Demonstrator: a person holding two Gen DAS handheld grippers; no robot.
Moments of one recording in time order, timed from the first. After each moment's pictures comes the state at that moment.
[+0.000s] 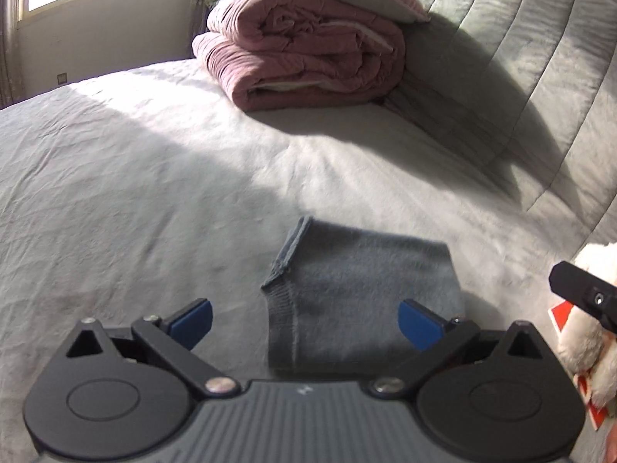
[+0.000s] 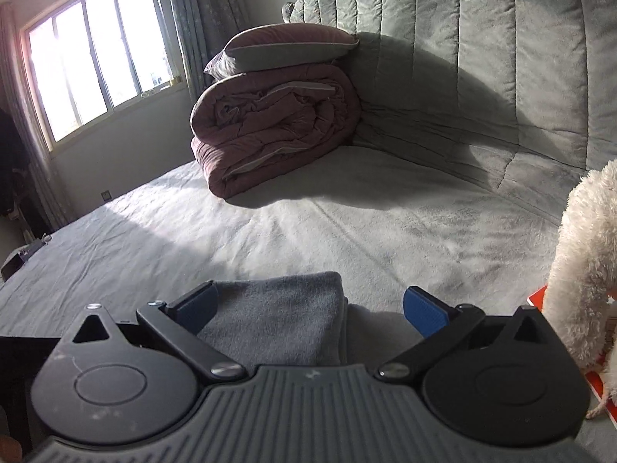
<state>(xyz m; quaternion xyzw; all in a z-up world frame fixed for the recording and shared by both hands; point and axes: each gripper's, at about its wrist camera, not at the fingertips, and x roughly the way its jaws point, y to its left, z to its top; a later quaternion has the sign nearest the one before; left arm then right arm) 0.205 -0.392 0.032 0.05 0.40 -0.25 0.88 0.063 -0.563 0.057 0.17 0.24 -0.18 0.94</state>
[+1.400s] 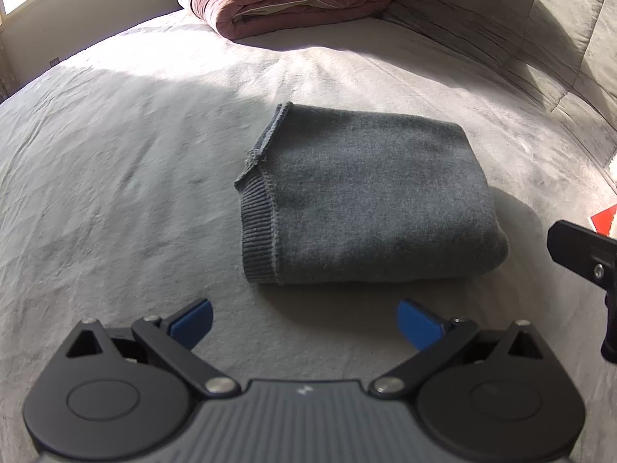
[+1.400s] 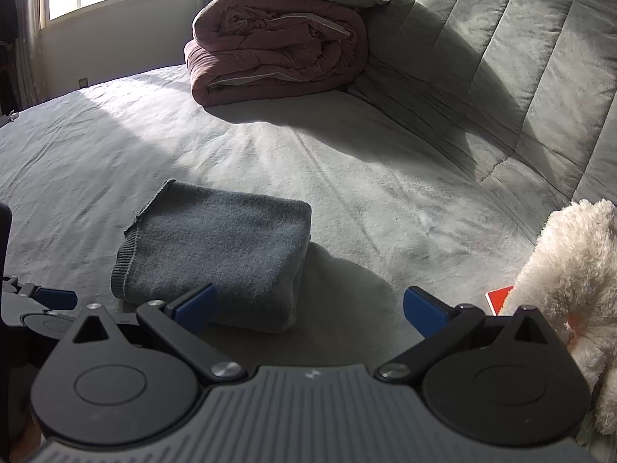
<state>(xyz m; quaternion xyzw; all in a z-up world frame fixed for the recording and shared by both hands) 0.184 -0.430 -0.016 0.13 0.46 -0.23 0.85 0.086 -0.542 0.029 0.04 0.35 -0.22 0.91</state>
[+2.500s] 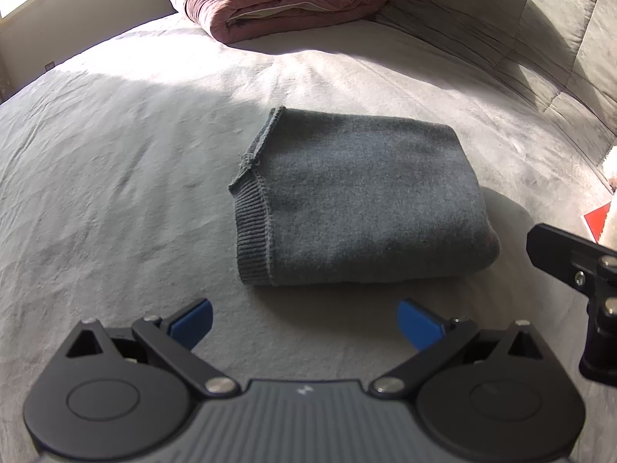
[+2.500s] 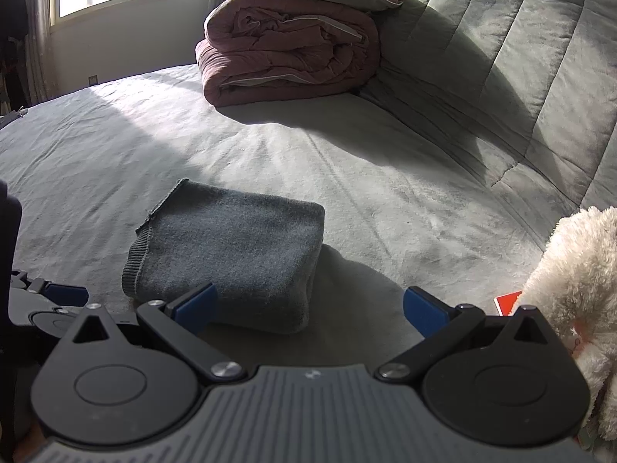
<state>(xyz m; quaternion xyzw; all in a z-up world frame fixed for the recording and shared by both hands) 0.180 -0.429 -0.011 0.13 0.46 -0.24 0.85 0.088 -0.534 0.032 0.04 0.36 -0.20 0.91</state>
